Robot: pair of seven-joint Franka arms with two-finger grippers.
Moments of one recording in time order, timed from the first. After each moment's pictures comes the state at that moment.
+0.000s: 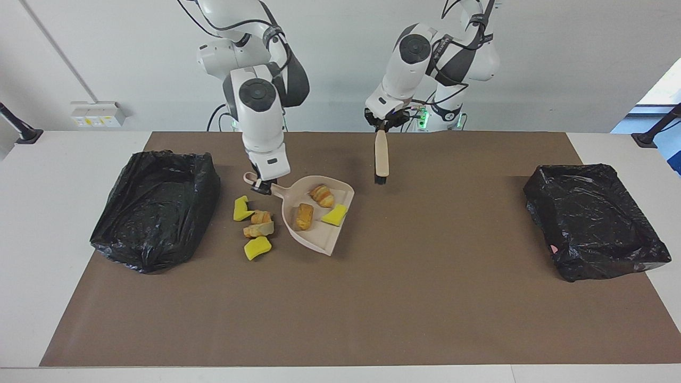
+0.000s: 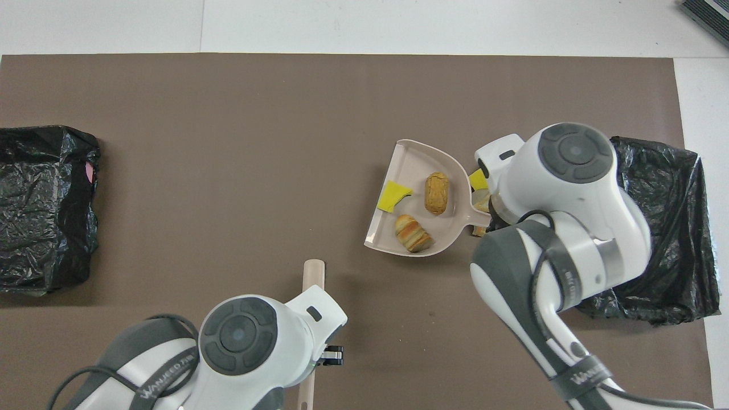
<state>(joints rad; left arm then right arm) -0.69 -0.24 -0.11 -2.29 -0.26 1.89 -0.61 0.26 0.10 0.00 -1.87 -0.07 1.84 -0.89</state>
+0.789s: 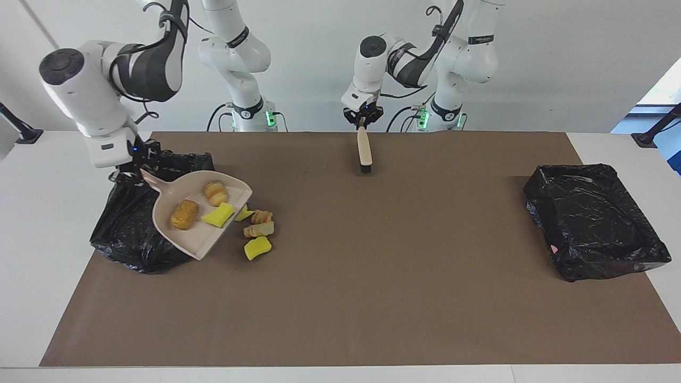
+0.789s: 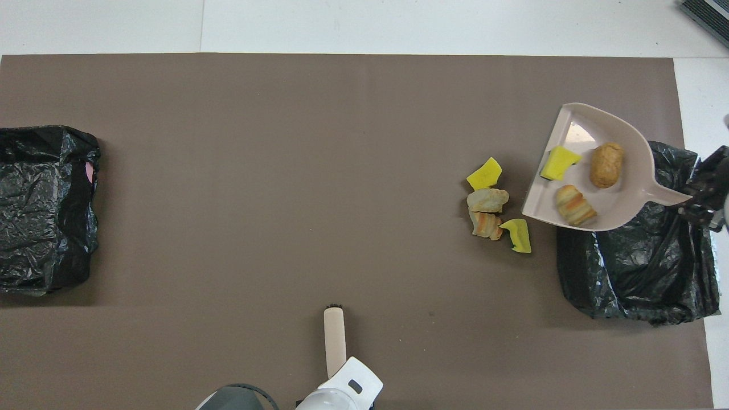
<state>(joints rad) -0.84 -0.25 -0.22 -2.53 -0.25 2.21 -0.90 -0.26 0.07 -0.01 -1.77 -0.10 1.82 -1.37</state>
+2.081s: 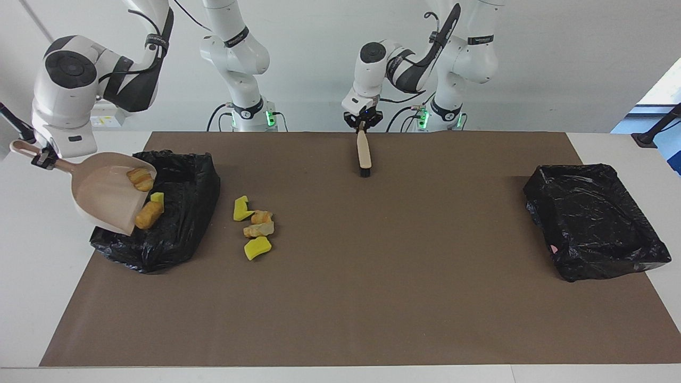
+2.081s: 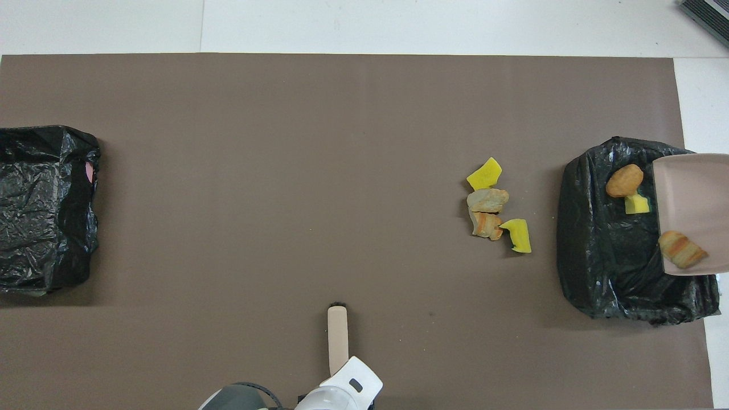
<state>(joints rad) -0.85 -0.22 -0.21 -2.55 -0.25 2.28 -0.84 -0.31 0.03 0.01 -1.85 -0.79 1.96 -1.53</state>
